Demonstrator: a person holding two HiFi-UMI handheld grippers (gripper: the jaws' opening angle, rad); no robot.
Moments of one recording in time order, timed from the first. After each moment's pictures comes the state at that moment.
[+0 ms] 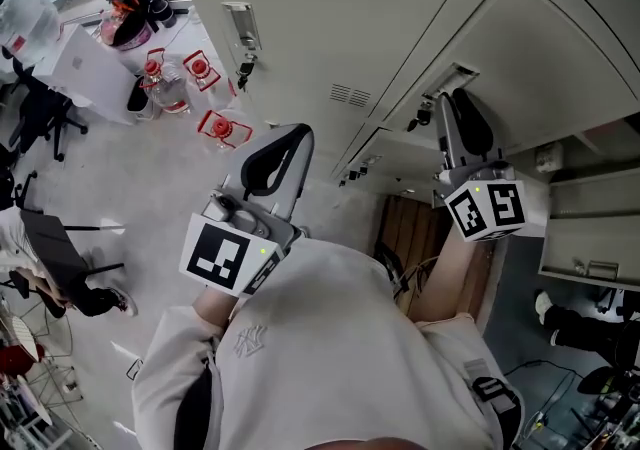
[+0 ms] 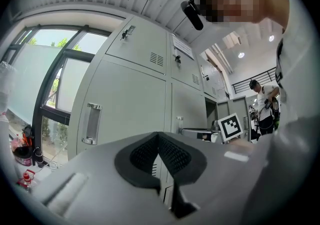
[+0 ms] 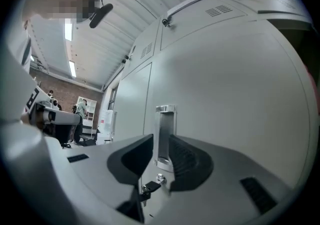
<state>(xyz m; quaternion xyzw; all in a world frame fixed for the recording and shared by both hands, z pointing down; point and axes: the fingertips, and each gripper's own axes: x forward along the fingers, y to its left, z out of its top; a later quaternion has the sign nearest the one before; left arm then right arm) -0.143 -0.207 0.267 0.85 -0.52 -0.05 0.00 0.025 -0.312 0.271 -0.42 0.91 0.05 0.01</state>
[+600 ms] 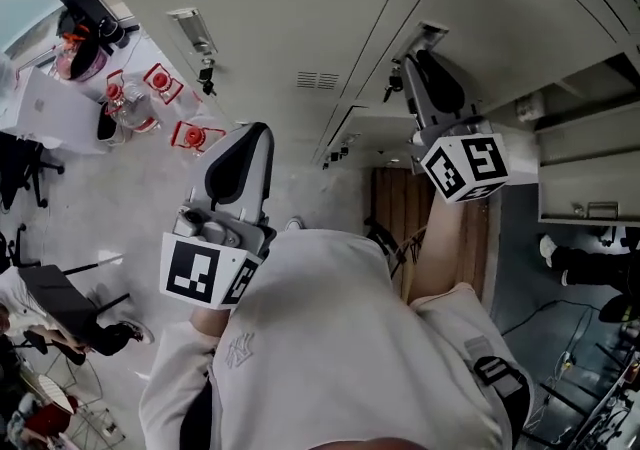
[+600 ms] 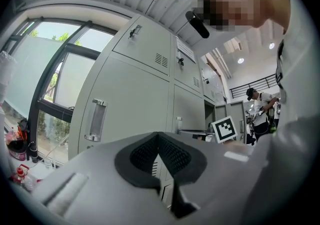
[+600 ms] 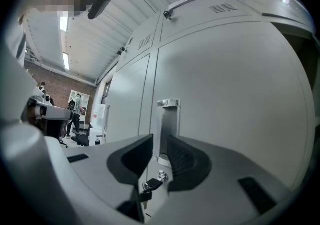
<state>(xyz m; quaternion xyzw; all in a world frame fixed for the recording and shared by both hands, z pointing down) -0.164 -0.209 0.275 0.86 -0.50 -0.06 0.02 0.016 -0.325 0.281 -0.46 0.89 0.04 -0.01</state>
